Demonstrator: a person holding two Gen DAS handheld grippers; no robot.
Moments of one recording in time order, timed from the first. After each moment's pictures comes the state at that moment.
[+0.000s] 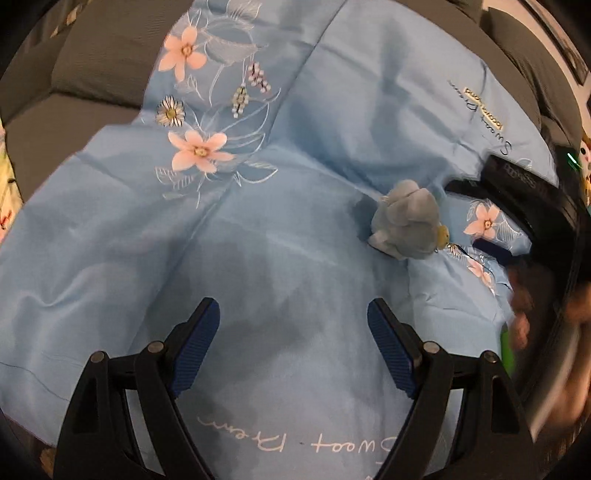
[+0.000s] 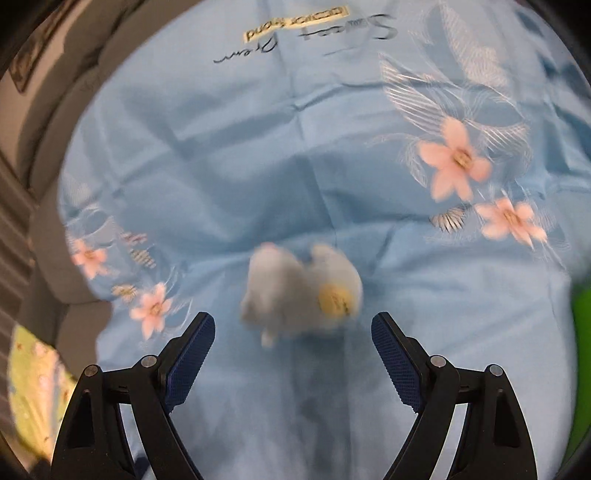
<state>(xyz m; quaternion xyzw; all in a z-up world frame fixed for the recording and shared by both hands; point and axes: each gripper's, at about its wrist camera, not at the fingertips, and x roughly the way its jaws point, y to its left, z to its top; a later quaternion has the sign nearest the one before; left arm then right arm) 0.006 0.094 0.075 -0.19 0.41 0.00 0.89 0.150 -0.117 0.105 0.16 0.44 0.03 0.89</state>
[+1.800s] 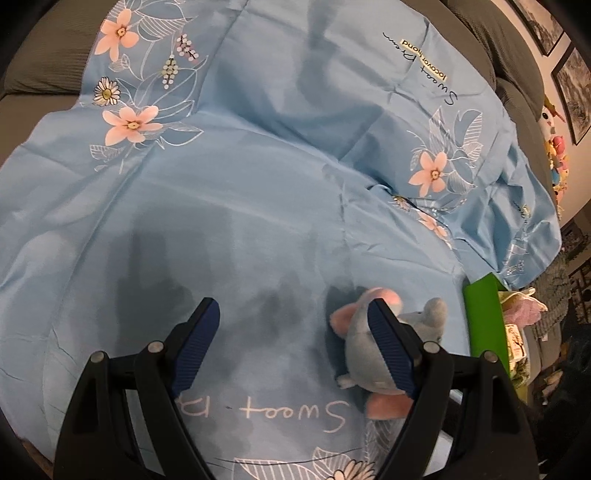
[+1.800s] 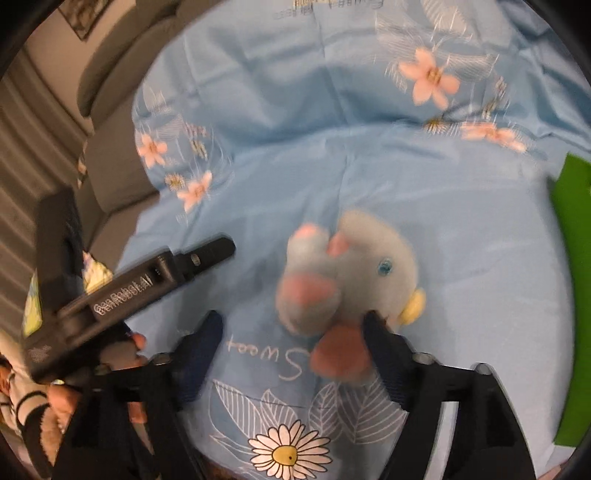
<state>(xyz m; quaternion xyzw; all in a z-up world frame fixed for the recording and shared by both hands) -0.005 0.052 0.066 -0.19 0.45 -0.10 0.87 -0.044 -0.149 0.084 0.13 0.46 0.14 0.87</state>
